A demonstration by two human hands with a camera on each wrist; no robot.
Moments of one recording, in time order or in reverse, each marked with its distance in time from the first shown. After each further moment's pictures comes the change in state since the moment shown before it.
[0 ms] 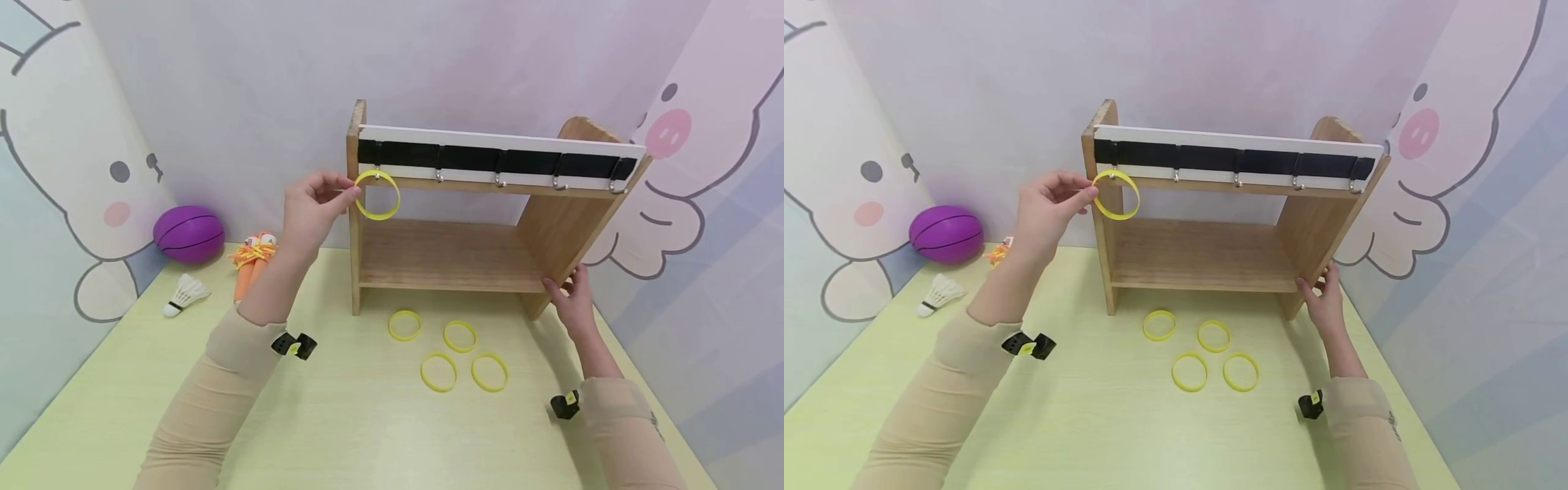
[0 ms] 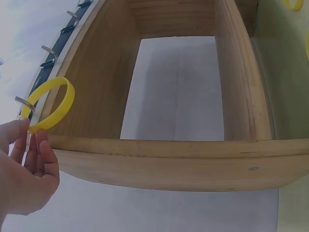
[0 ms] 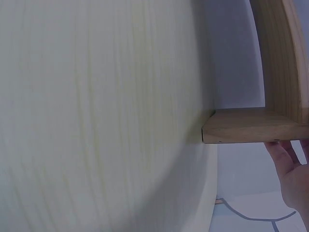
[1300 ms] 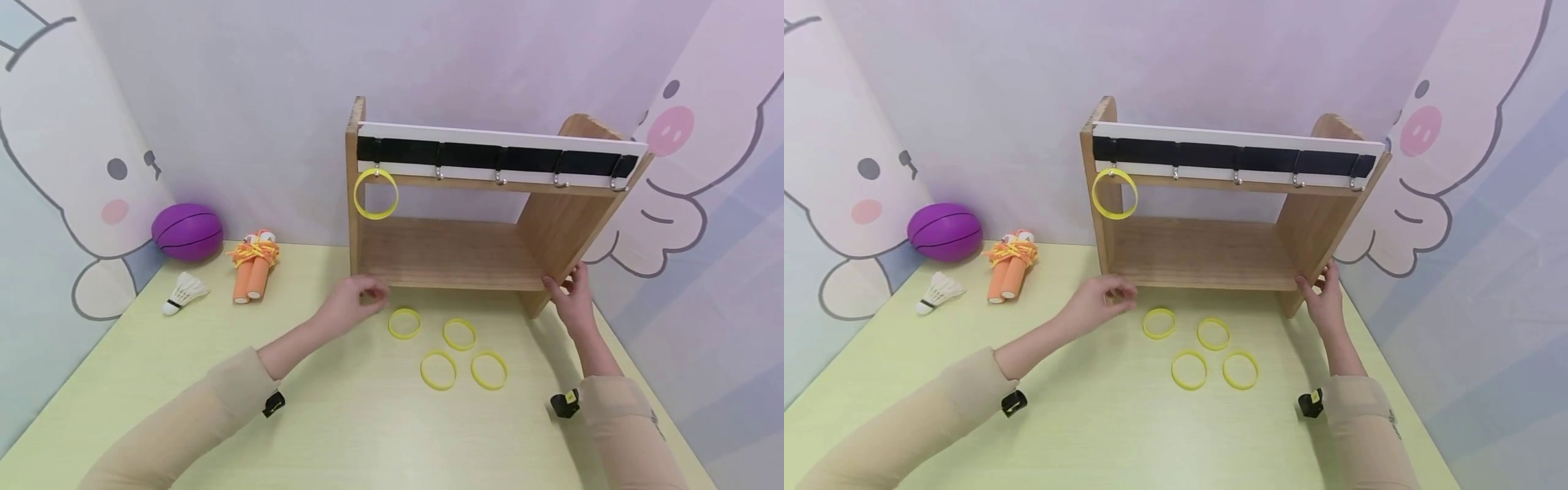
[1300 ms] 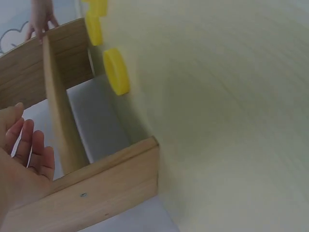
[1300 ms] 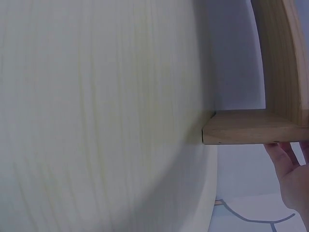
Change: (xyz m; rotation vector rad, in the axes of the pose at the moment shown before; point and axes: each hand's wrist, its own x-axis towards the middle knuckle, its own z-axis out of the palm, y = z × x) left_hand -0.080 -0.111 0.023 0.495 -0.520 0.143; right_hand 0.000 -0.004 0.002 -0.027 -0.001 0.018
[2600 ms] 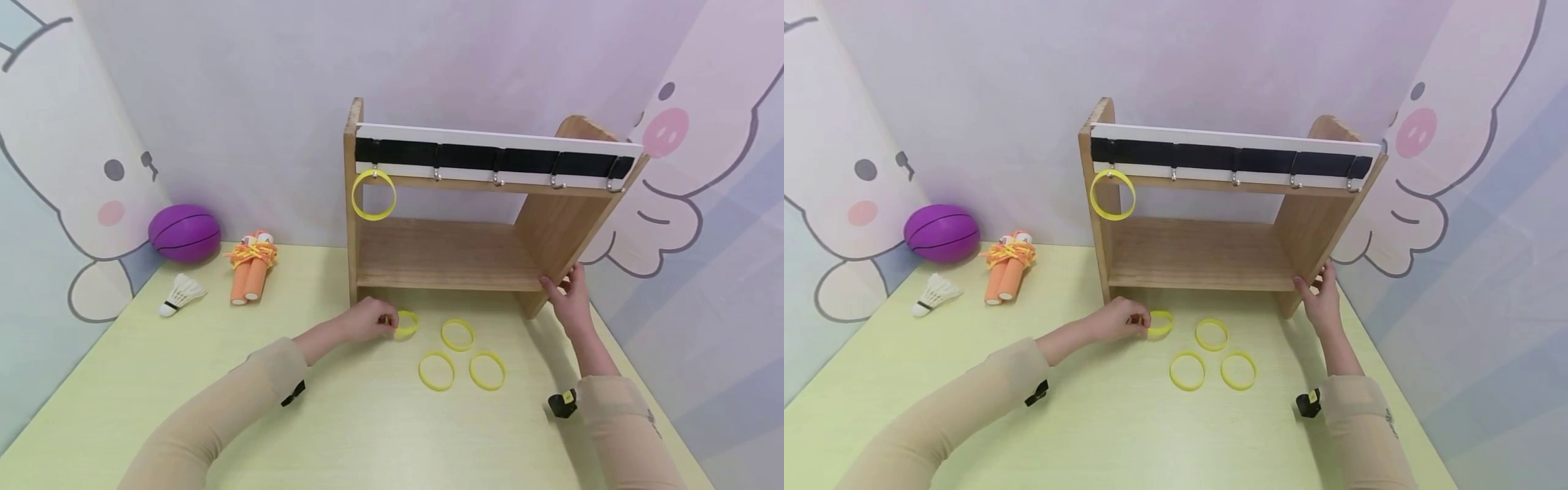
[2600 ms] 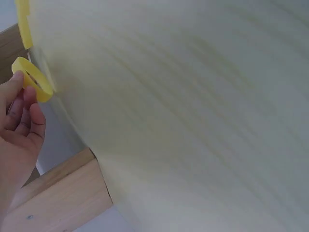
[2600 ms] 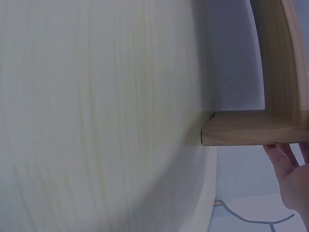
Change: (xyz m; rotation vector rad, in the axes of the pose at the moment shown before) left_hand 0.013 -0.049 0.048 0.101 -0.425 0.079; right_hand 0.001 0.000 0.000 -0.010 0.001 0.011
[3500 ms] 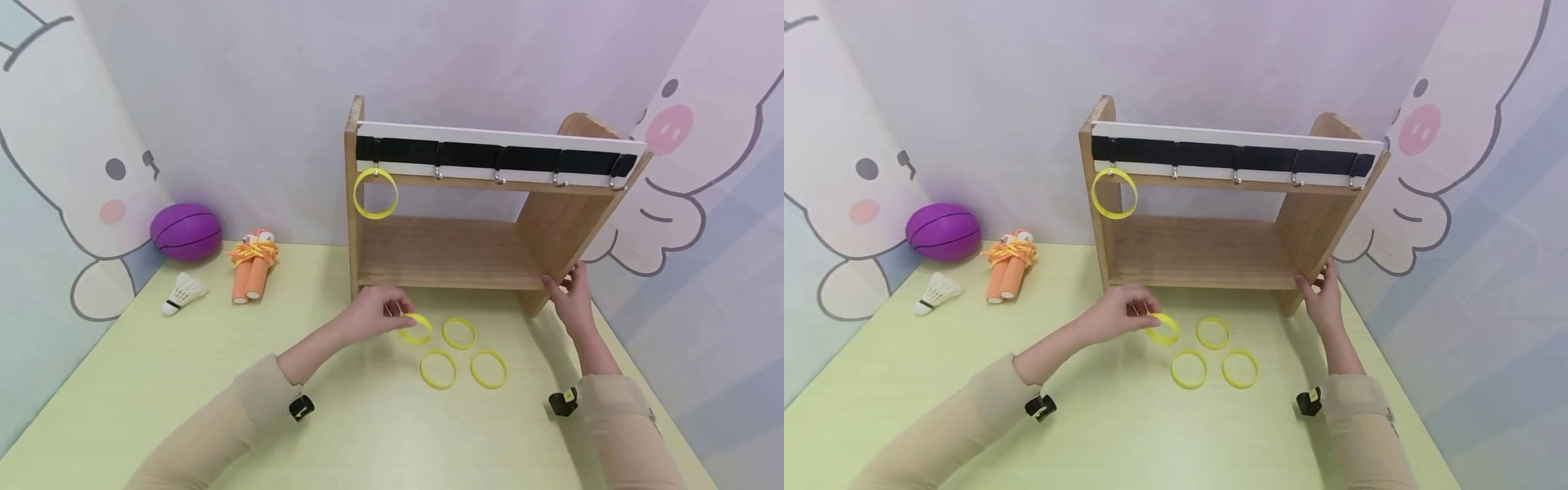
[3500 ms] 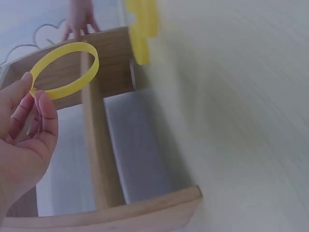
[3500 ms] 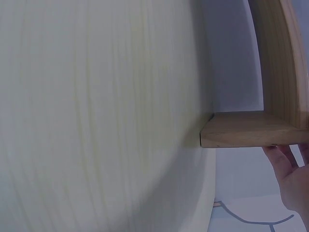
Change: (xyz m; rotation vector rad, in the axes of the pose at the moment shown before) left_hand -0.014 0.069 -0.031 -0.207 0.223 -0.038; right_hand 0.006 0.012 -0.001 0.017 0.006 -0.025
